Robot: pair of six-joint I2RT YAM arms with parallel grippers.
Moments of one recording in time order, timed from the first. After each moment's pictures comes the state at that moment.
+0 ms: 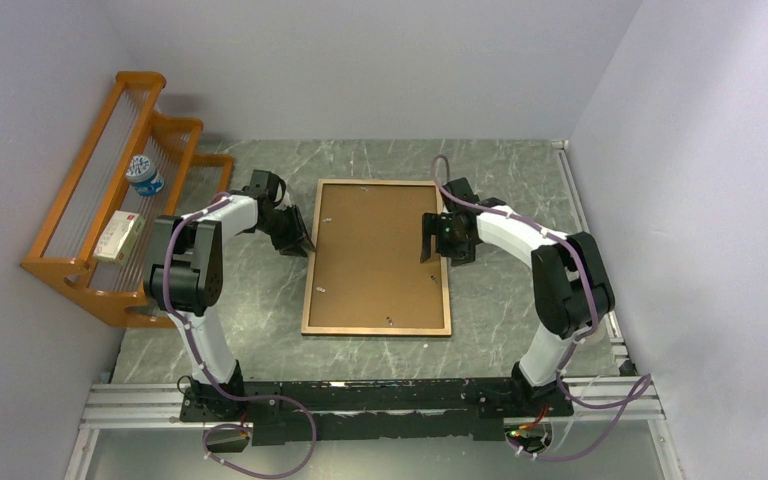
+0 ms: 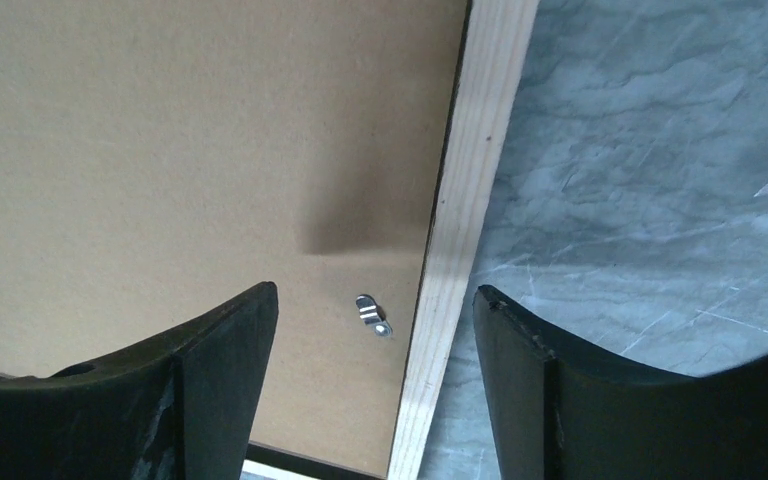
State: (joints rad) left arm -0.14 1.89 1.21 -0.52 0.38 -0.49; right arm 0.40 1.74 1.14 -0.58 -0.09 0.40
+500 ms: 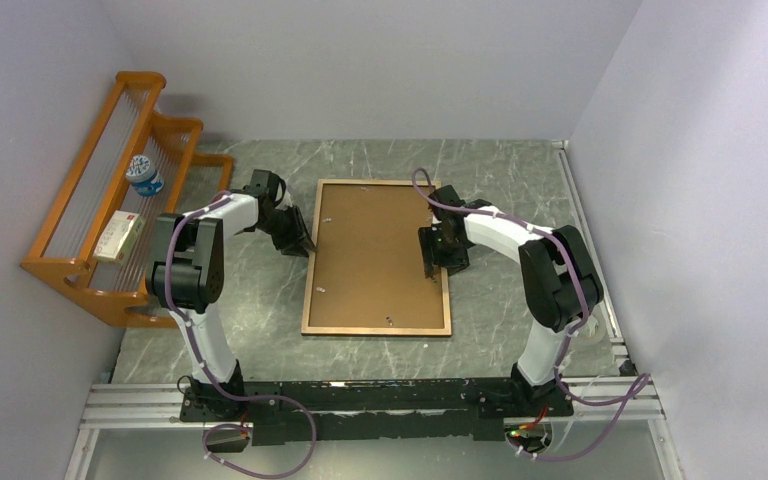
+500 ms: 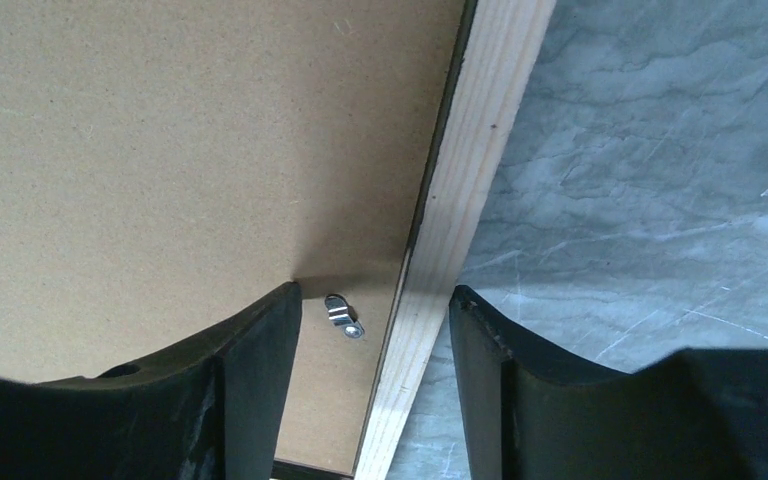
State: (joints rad) left arm -0.14 1.91 1.22 -0.53 0.41 -0.49; right arm 0.44 1.80 1.15 -0.65 -0.04 0.32
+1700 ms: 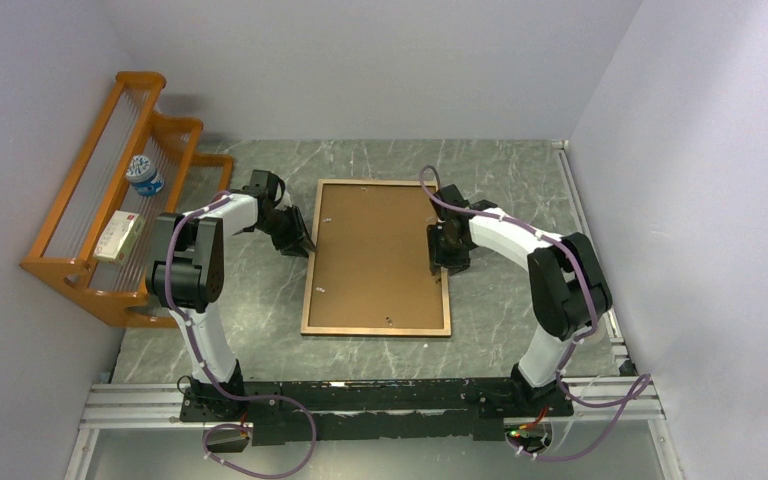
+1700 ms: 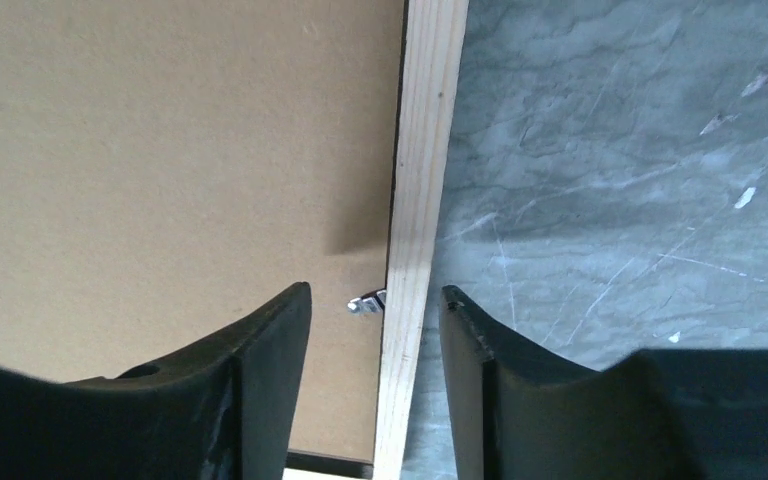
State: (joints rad) left arm -0.13 1.92 1.22 -0.53 0.42 -0.49; right arm 0.44 1.73 1.13 -0.67 0.02 0.42
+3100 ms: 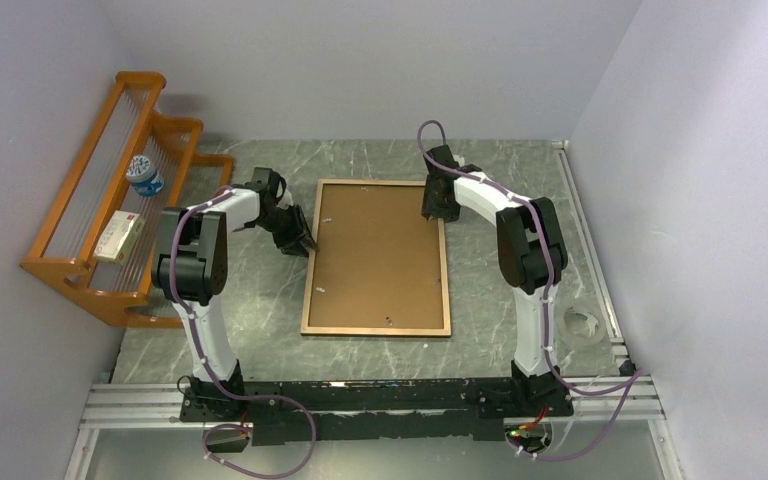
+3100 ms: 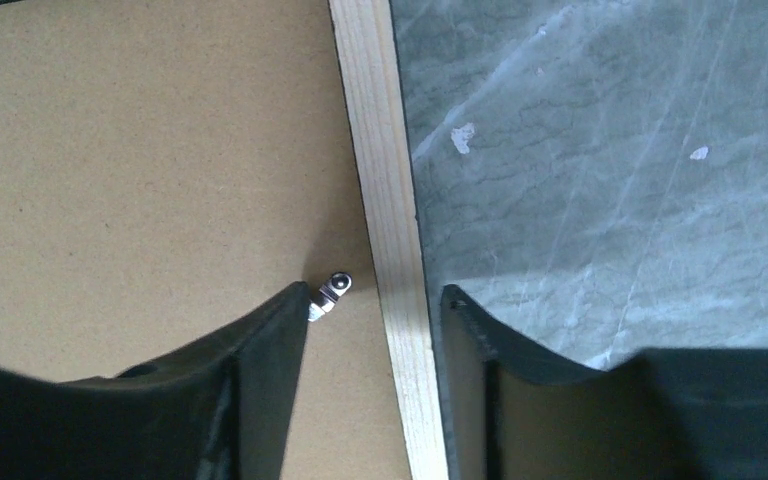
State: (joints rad) left arm -0.13 1.98 1.29 -0.59 0.45 -0.49; right arm 0.35 2.13 1.61 -0.57 0.20 0.50
